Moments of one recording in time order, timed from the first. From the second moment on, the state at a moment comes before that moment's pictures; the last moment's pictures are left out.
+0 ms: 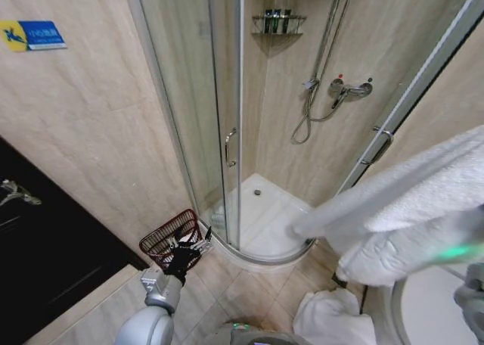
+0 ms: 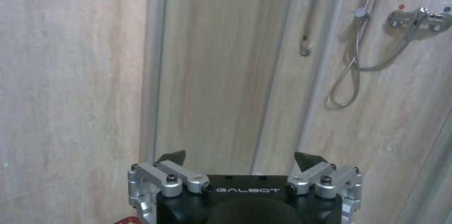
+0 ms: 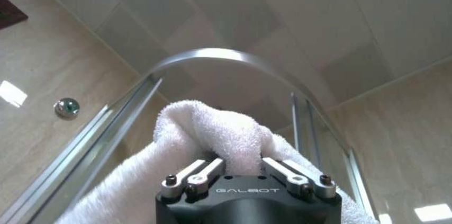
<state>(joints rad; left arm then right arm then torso) 1.82 -1.57 -0.54 -2.36 -0.14 0.22 0.12 -1.62 1.23 1.27 2.43 0.77 0.58 -0.23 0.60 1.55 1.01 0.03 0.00</state>
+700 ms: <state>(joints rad) 1.82 -1.57 -0.54 -2.36 -0.14 0.22 0.12 -1.64 1.26 1.26 2.47 0.75 0.58 -0.23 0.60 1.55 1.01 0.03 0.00</state>
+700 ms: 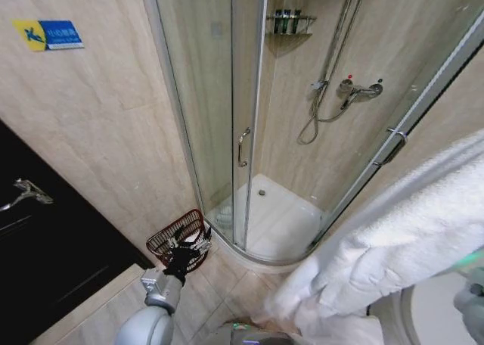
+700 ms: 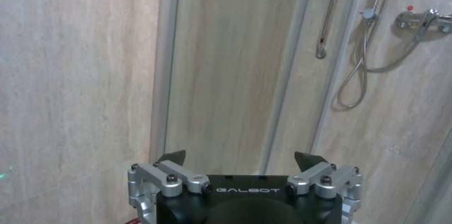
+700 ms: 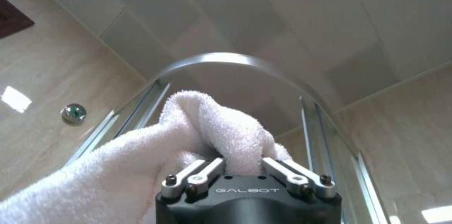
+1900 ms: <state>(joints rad) 1.82 -1.57 -0.54 -2.36 -0.14 0.22 0.12 -1.63 1.24 1.29 2.49 0.76 0.56 -0.21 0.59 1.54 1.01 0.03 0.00</state>
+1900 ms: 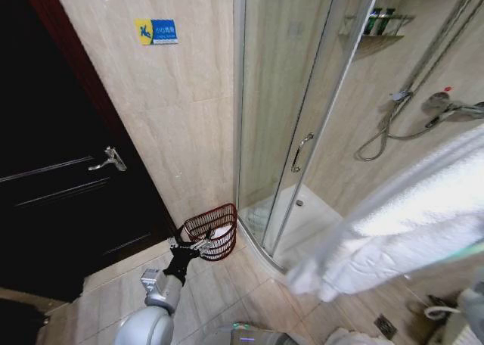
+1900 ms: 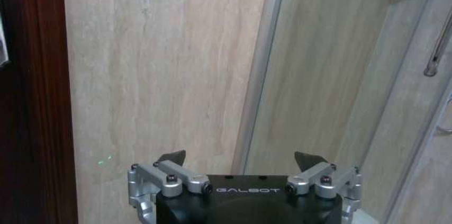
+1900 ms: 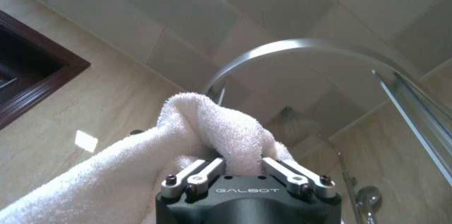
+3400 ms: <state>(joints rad) 1.82 -1.57 -0.54 -2.36 -0.14 0.22 0.12 -1.62 1.24 1.27 2.49 0.76 0.56 -0.22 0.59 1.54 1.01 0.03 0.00</state>
